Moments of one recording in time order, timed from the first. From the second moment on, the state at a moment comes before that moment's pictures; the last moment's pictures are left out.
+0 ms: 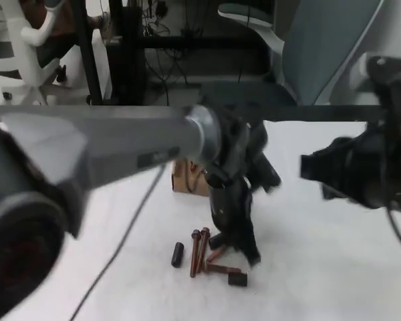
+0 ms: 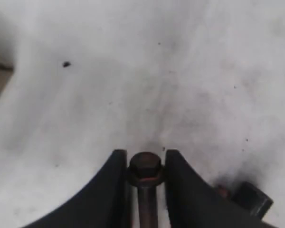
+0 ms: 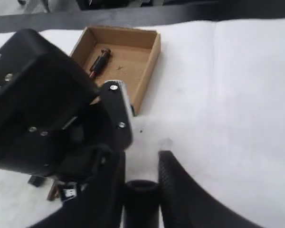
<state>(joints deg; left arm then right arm) -42.8 118.8 -88.5 47.6 6.0 21.3 33.7 53.5 -45.0 33.0 15.4 21.3</state>
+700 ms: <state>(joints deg) -37.9 59.2 -27.1 -24.3 13.0 -12.4 45.9 33.8 -11.8 -5.6 7.5 3.3</state>
